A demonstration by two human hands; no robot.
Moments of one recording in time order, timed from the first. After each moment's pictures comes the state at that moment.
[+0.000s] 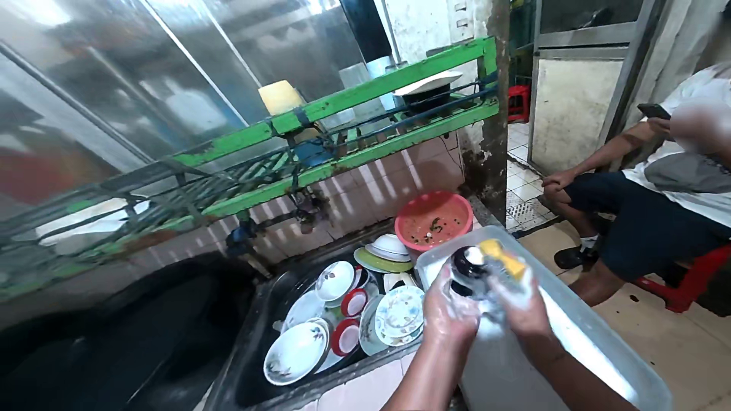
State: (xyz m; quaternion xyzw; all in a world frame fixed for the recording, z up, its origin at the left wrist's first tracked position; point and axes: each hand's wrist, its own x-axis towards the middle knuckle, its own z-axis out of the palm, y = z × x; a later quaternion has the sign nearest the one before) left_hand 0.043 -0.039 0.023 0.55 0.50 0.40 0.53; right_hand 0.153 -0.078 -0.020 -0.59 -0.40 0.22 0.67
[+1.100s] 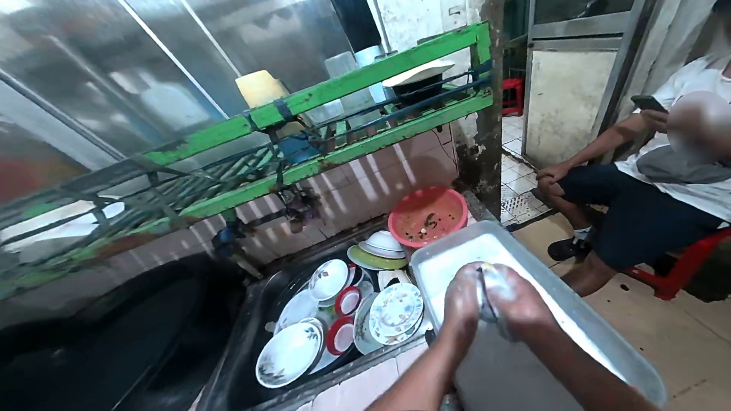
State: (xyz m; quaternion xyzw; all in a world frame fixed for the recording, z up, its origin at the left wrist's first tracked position) left_hand 0.058 -0.034 -0.006 0.68 0.41 0.34 0.51; right_hand 0.168 -0.095 0.012 -0.68 -0.48 0.34 0.43
